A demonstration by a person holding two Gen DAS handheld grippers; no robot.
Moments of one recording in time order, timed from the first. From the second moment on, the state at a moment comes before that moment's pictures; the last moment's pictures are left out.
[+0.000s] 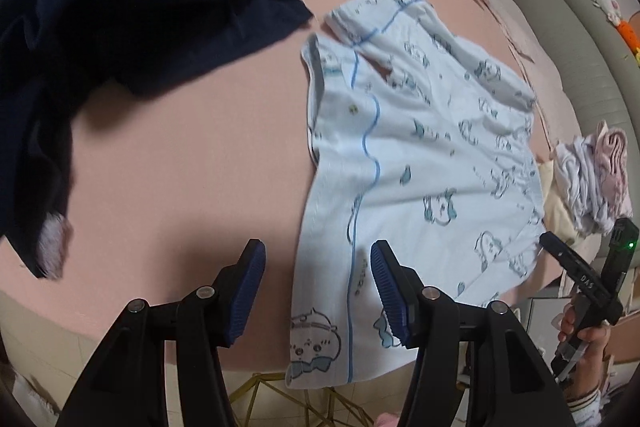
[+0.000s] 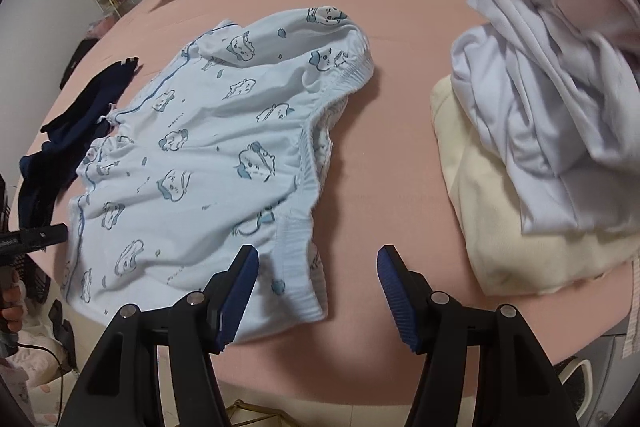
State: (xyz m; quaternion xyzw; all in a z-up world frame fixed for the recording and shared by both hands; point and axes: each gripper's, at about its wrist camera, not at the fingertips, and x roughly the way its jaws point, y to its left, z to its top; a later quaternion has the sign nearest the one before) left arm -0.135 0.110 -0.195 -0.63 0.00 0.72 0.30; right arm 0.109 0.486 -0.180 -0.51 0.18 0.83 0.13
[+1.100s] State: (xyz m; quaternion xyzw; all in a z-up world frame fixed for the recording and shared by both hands) left arm -0.046 0.102 -0.197 -0.50 0.16 0.76 0.37; right arm 0.143 0.424 -0.201 -0.47 0.01 0.88 0.05
